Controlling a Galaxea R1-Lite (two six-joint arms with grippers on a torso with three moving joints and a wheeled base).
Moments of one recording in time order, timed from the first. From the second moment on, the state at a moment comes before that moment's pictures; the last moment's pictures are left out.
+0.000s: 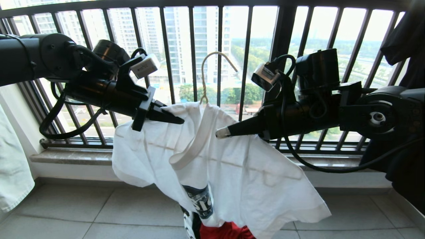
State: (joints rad) left arm -0.22 1.94 -1.95 0.85 -1.01 0.91; right arm 0.50 1.82 -1.41 -0.06 1.02 0.26
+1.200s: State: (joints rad) left arm -0.19 1.89 -1.95 0.85 -1.00 0.86; right arm 0.29 1.88 -1.56 -0.06 0.93 0.27
